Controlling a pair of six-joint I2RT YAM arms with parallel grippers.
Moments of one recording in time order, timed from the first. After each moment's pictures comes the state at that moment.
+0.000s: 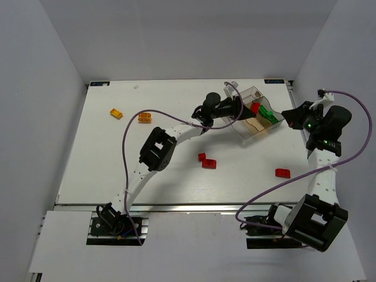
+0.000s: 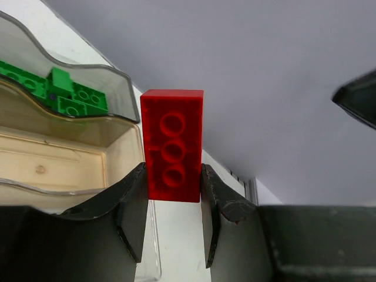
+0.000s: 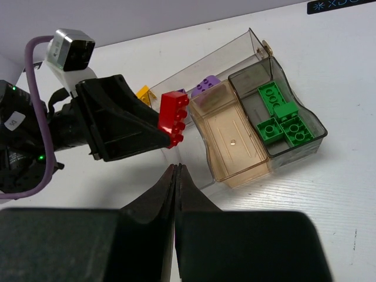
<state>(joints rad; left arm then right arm) -0.74 2.63 2.18 0.52 0.65 -0.82 -0.40 1.14 0.91 -0.06 -0.74 0.21</state>
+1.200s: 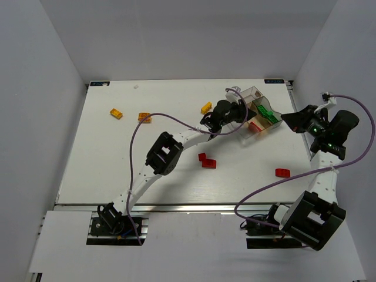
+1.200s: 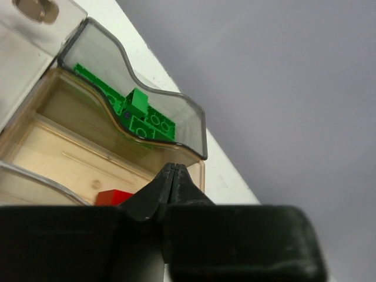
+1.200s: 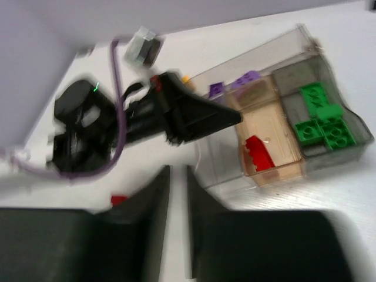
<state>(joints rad) -0.82 2.72 2.27 0.42 0.21 -0.77 -0.50 1.14 0.88 -0.02 -0.95 0.27</state>
